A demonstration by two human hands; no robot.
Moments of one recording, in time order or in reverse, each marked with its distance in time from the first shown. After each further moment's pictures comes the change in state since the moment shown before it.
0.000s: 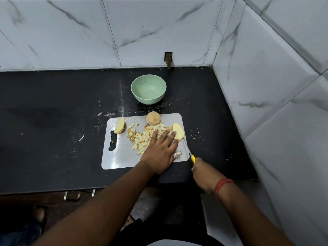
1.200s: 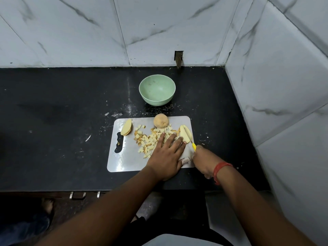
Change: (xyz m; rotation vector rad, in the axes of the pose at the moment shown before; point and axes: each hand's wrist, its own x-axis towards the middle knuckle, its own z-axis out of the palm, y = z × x) left_hand 0.000 0.000 0.005 0.008 0.111 -0.005; right_hand 0.043 0.008 -0.046 0.860 0.117 0.124
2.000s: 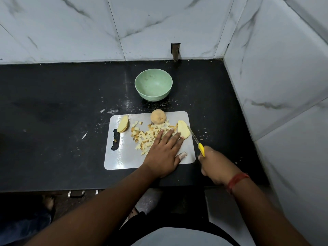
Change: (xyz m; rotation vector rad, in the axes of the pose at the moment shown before) left_hand -0.001 0.000 0.001 -0.100 0.051 -0.023; right_hand -0.030 0.025 -0.008 -0.070 -0.006 -0.064
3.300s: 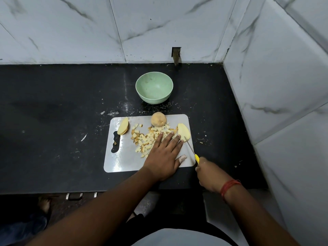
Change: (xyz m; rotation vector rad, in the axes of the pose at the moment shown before) left_hand -0.001 0.000 0.002 0.022 -0.001 -0.008; right_hand 0.011 0.009 0.027 -0.102 -0.059 0.034
